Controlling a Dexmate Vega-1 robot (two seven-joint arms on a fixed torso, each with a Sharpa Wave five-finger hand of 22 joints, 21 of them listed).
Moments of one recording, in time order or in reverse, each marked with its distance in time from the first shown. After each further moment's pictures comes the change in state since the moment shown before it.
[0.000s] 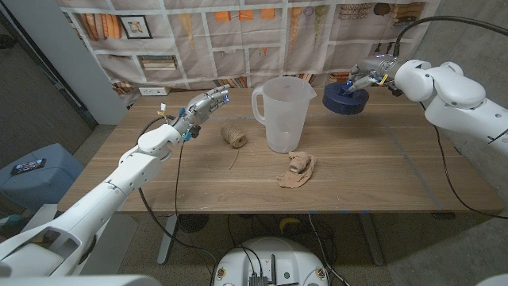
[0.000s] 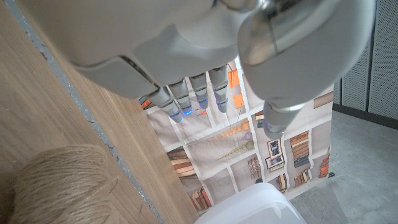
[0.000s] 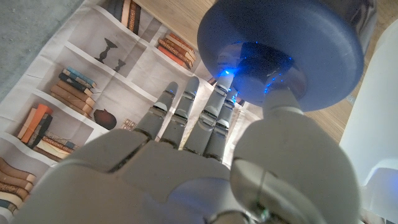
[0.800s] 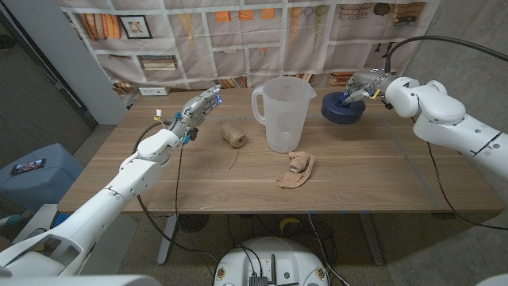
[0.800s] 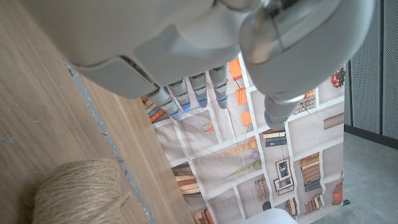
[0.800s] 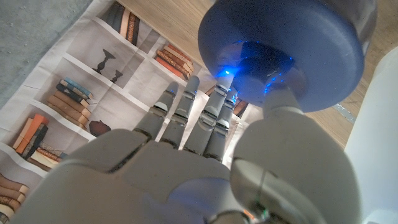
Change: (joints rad) left arm 0.038 -0.017 -0.026 -0.004 -0.012 -0.010 0.064; left_hand -0.090 0.030 -0.021 0.028 0.000 -0.063 0.010 0.000 -0.004 -0.033 -0.017 0.000 0.000 -0.048 0.002 0.000 0.000 -0.020 -0.009 0.000 0.000; right arm -0.028 0.040 -0.039 0.038 -0.078 -0.023 -0.044; right_hand 0.000 0.000 0.000 0.000 -0.004 0.000 0.000 0.005 0.000 -0.004 -0.004 -0.009 0.000 0.011 0.000 0.000 0.000 0.005 -0.006 0.000 0.000
